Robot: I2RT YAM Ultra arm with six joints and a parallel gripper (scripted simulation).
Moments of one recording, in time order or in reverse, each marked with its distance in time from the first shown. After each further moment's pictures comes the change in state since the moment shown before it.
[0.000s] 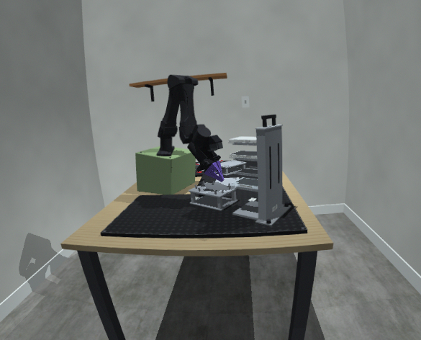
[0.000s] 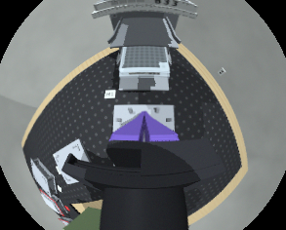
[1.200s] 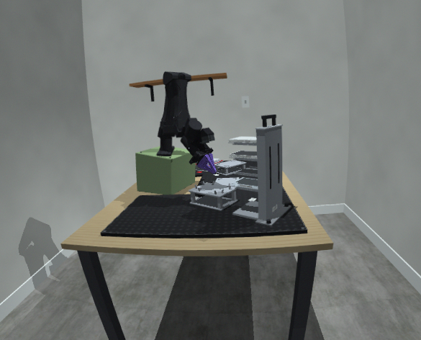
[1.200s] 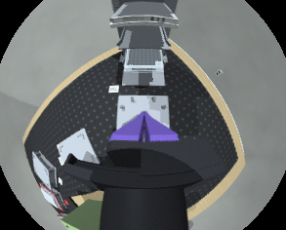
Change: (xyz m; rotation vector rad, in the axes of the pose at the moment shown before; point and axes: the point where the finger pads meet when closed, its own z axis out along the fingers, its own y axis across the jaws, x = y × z) arm 0.004 -0.001 -0.045 0.004 -0.022 -0.007
